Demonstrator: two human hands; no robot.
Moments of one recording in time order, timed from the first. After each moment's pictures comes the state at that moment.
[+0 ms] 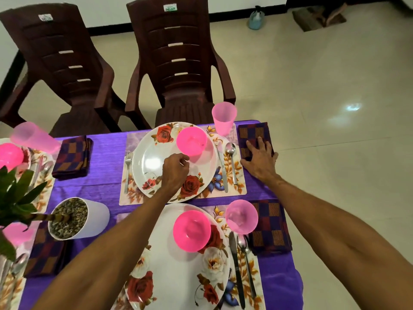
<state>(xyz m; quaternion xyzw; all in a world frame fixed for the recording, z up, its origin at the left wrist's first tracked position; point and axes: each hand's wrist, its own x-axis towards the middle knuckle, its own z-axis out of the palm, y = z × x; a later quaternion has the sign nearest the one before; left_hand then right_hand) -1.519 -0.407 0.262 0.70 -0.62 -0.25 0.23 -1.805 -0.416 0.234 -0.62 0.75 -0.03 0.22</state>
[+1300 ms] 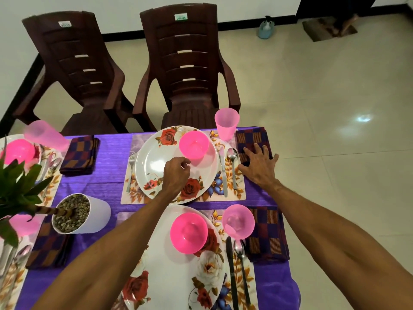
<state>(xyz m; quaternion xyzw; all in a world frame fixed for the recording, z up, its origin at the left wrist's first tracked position) -1.524 -0.398 0.269 0.71 -0.62 -0.23 0.24 -1.800 -0.418 0.238 -0.67 0.72 -0.01 0.17</state>
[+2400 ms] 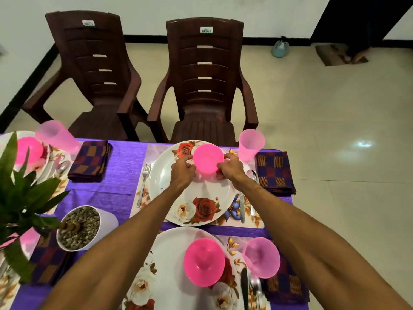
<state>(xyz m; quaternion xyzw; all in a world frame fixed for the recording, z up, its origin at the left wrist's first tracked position) -1.484 -0.468 0.262 0.74 -0.49 -0.37 0.28 -1.653 -0.492 0.267 -0.46 0.69 -0.24 0.51</state>
